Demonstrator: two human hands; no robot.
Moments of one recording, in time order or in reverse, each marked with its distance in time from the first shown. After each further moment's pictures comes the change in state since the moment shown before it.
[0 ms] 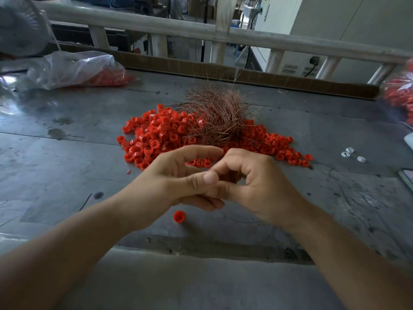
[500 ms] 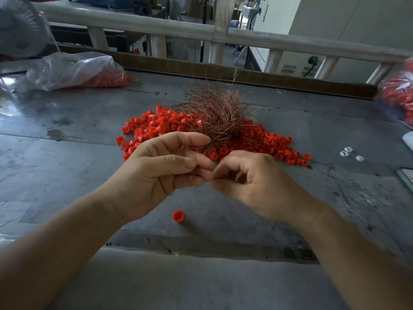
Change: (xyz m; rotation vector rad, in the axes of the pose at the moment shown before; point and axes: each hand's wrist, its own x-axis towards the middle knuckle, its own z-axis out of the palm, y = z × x) left_hand 0.003 0.003 -0.017 -0.275 0.010 0.089; right_hand 0.000 0.001 -0.007 -0.124 -0.075 0.134
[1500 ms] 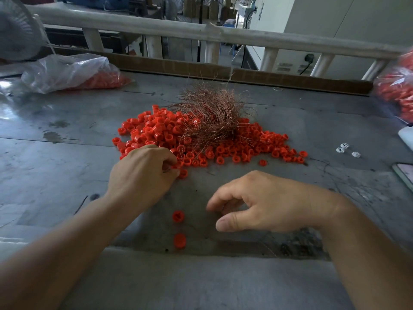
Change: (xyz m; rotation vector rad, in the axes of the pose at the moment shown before) left_hand 0.012 -0.018 -0.015 1.672 0.532 0.015; right_hand -0.008 -0.005 -0.015 -0.200 -0.560 0.149
